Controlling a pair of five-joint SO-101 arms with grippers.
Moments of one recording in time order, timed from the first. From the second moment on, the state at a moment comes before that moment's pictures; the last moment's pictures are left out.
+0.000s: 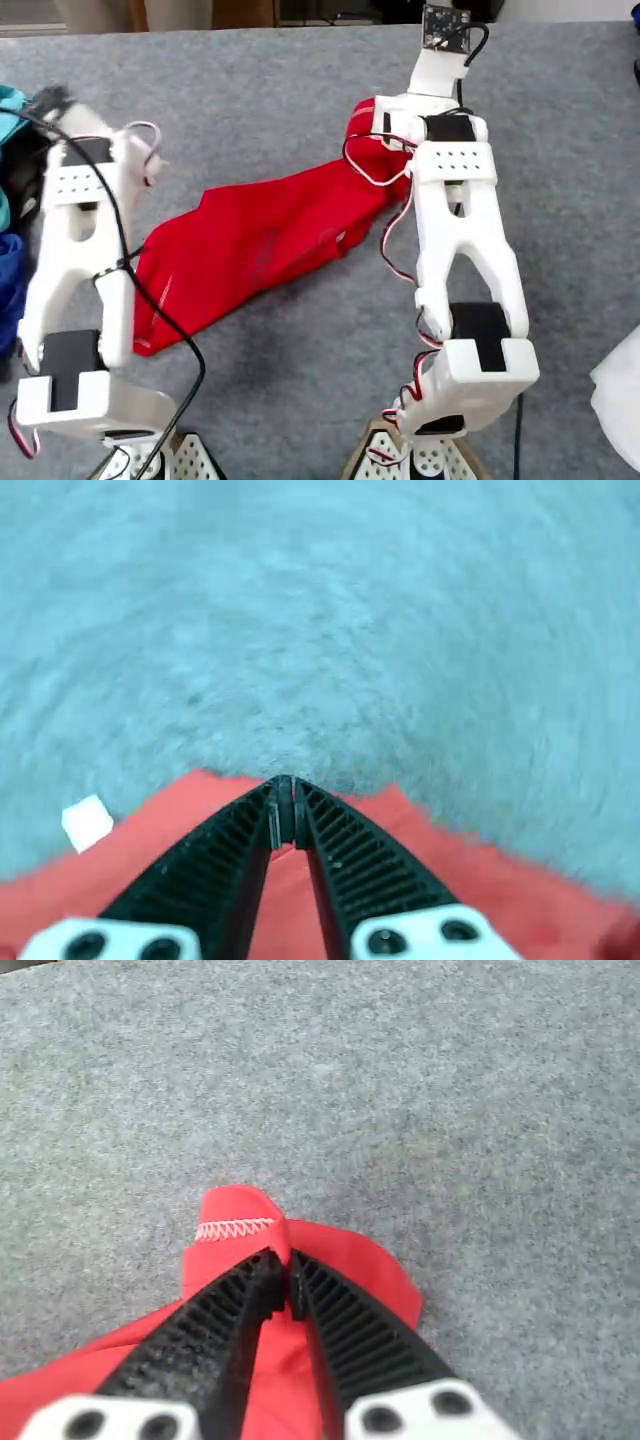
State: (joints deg) left arm -11.6 -0.5 9.3 62.7 37.8; right arm -5.1 9.5 -1.0 48.7 -17.7
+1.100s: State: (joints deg) left arm -44.3 -0.3 -9.3 87.1 68.2; right arm -6.3 9.5 -1.0 48.7 -17.7
